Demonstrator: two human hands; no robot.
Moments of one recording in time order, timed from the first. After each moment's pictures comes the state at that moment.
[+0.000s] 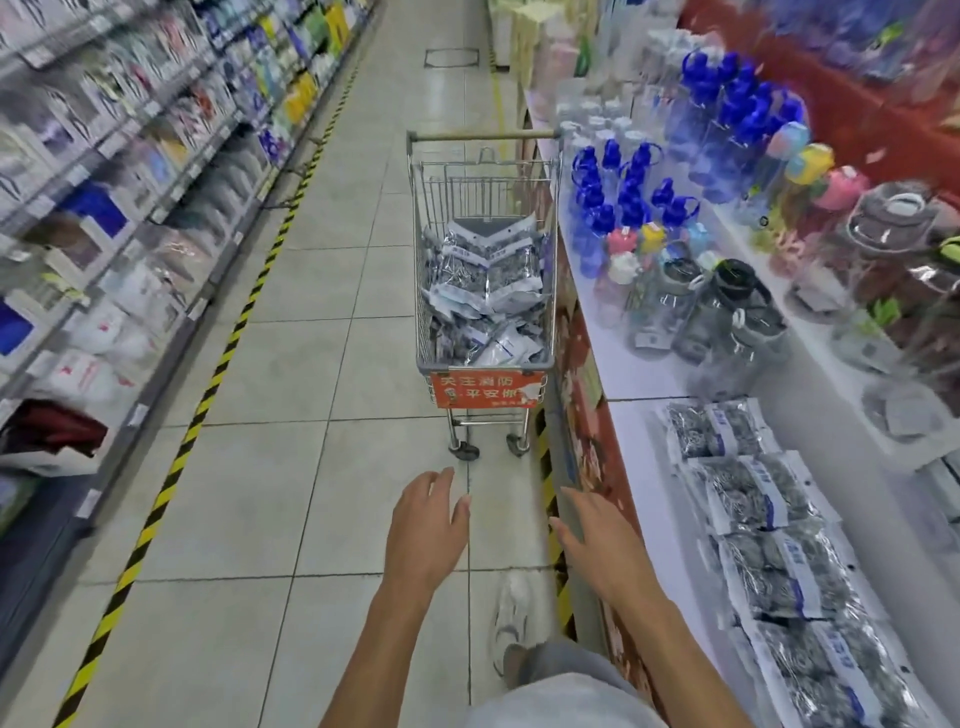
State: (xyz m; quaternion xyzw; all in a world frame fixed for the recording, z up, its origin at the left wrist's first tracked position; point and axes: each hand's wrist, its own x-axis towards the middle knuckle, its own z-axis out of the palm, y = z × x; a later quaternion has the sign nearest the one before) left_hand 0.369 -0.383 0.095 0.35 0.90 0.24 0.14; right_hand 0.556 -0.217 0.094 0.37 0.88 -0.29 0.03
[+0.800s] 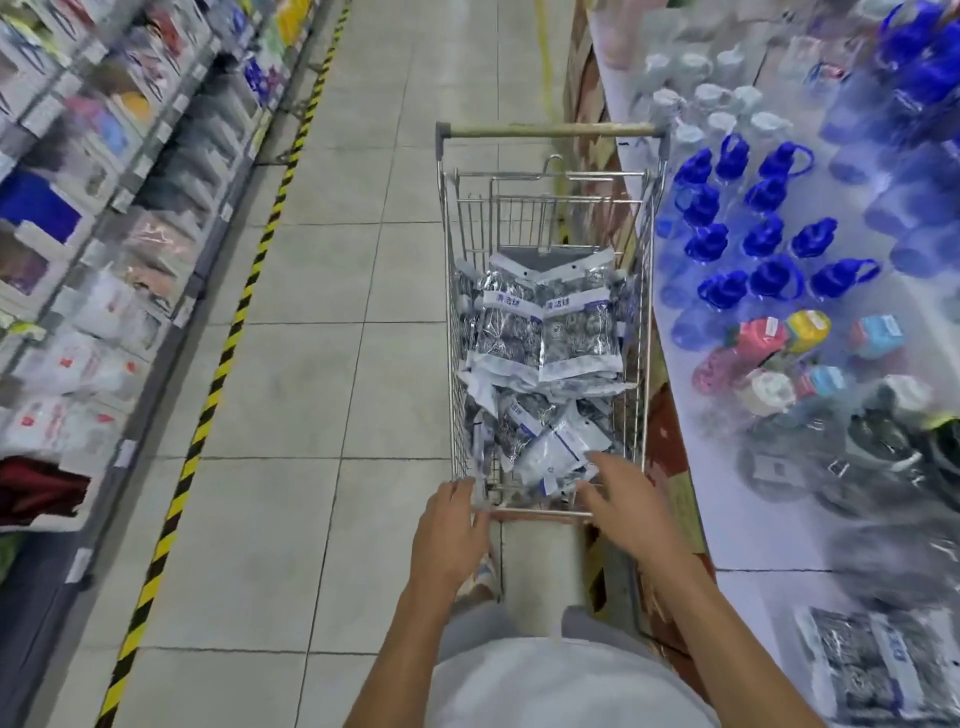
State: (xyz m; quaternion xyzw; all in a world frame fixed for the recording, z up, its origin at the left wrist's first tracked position) left_hand 0.020 -0.143 0.045 0.28 0.89 0.21 0.29; right_hand 0.174 0.065 0.065 0.38 0.87 -0.31 0.09
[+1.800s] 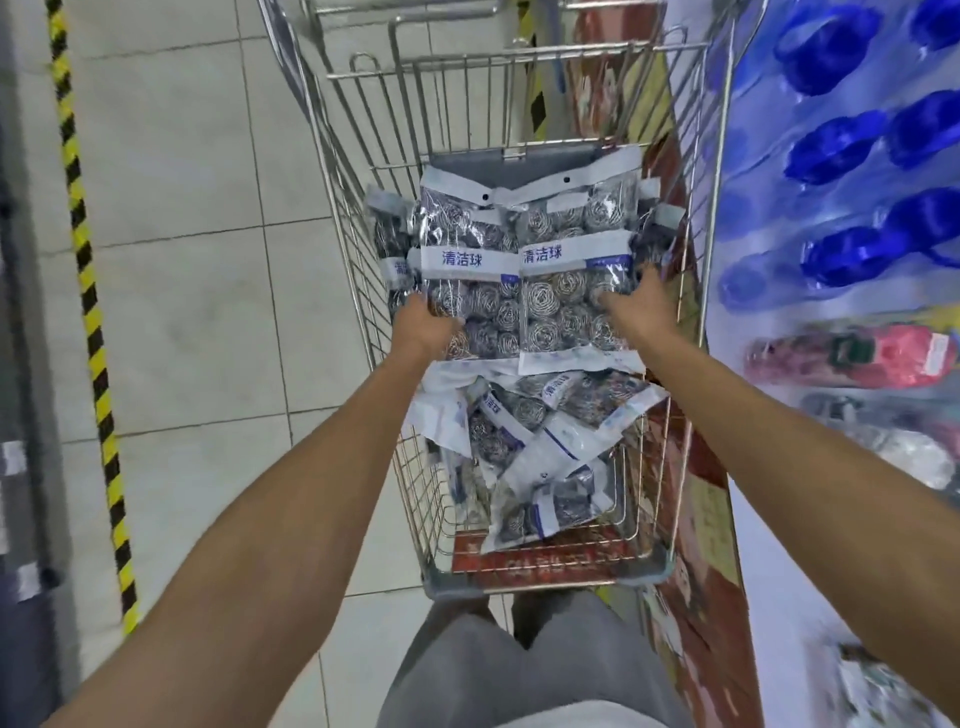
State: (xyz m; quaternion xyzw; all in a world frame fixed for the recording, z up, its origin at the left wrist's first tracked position) left_hand -0.275 0.183 -0.133 0.07 0.84 0.26 0.46; right_hand -0.068 0.371 -0.100 0.64 0.62 -0.45 0.05
